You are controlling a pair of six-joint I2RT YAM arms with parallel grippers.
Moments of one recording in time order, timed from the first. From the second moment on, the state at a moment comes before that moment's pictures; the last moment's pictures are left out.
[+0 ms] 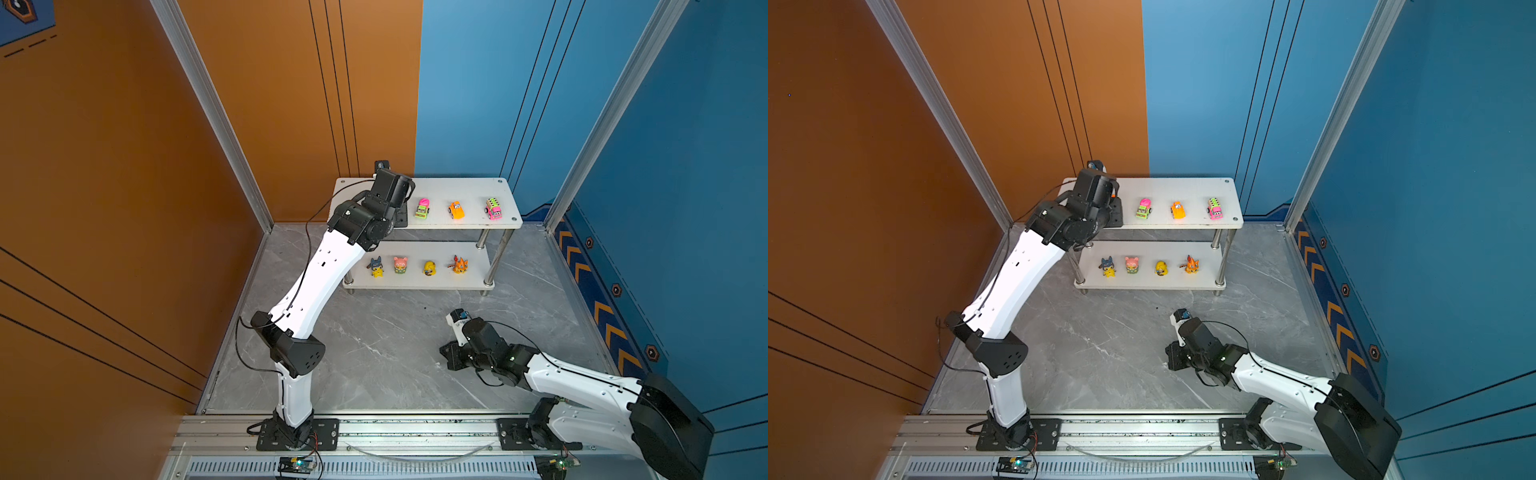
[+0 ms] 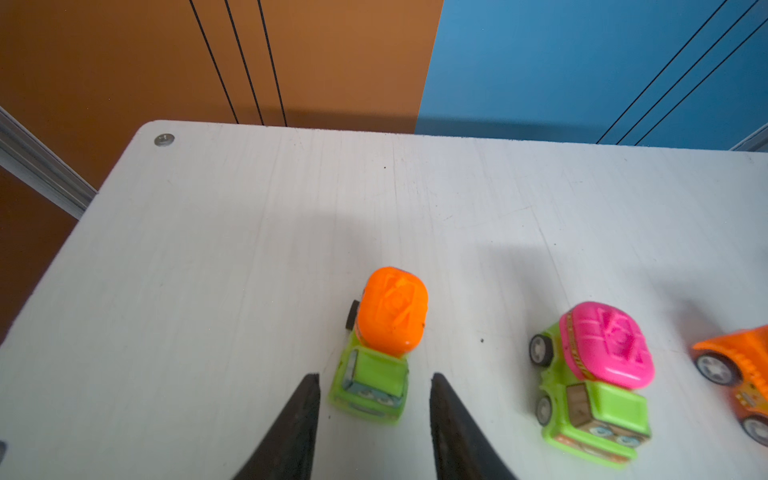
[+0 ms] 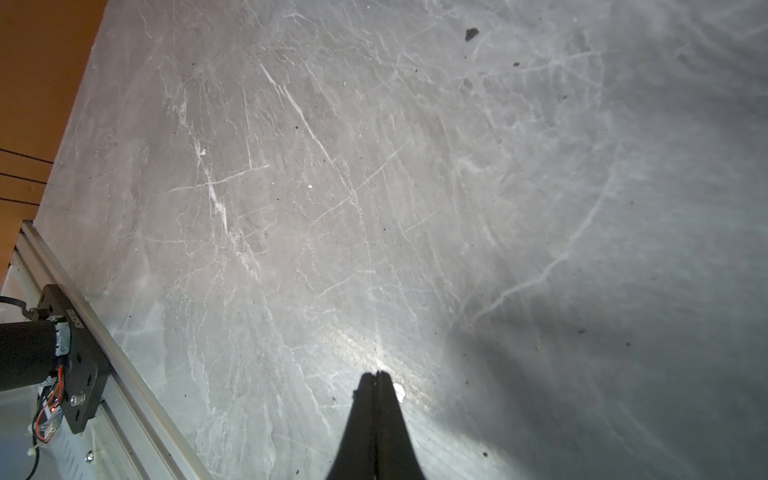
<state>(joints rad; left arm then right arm) -0.63 1.90 2.36 -1.06 -0.48 -0.43 0.80 1.12 0.44 -0.11 -0.11 0.58</state>
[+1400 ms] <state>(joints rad) -0.66 1.94 2.36 -1.06 -0.56 -0.44 0.78 1.06 0.39 -0.12 -0.10 0.58</state>
